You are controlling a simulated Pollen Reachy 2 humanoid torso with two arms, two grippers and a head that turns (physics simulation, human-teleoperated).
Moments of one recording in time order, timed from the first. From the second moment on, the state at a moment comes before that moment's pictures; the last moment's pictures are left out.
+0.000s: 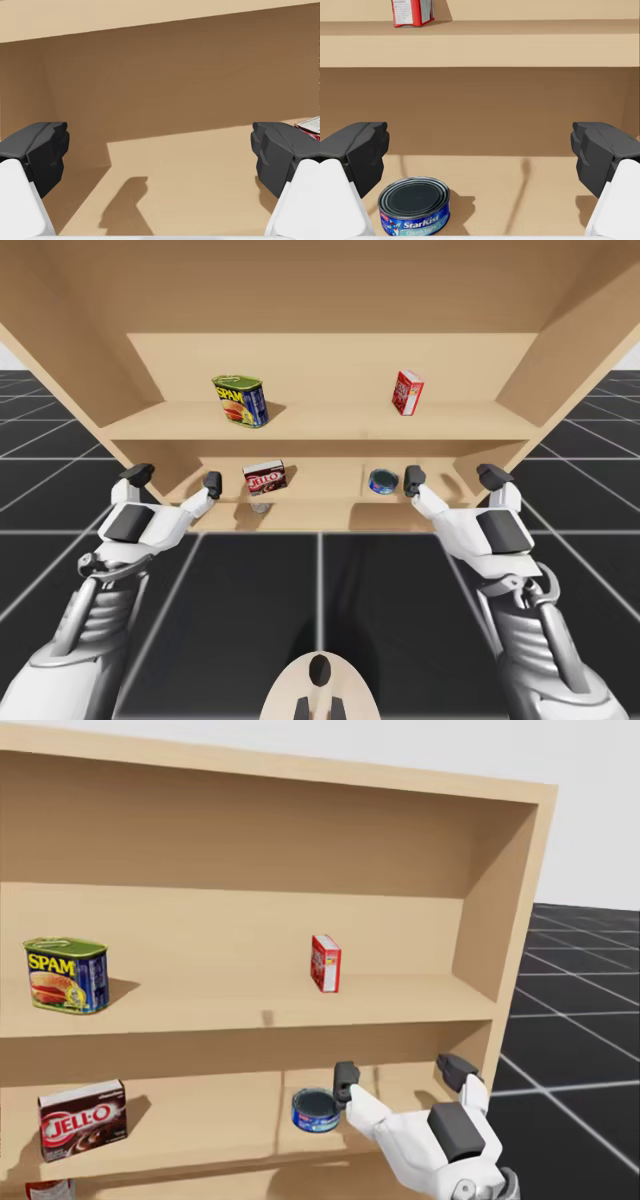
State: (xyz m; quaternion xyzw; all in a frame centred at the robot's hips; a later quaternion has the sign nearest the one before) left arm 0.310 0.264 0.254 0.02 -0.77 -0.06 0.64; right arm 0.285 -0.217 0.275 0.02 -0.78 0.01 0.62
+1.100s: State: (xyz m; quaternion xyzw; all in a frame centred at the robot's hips) left arm 0.304 0.266 0.257 0.00 -0.78 -0.07 0.62; right arm 0.340 -0.167 0.378 0.07 -0.78 0.08 0.62
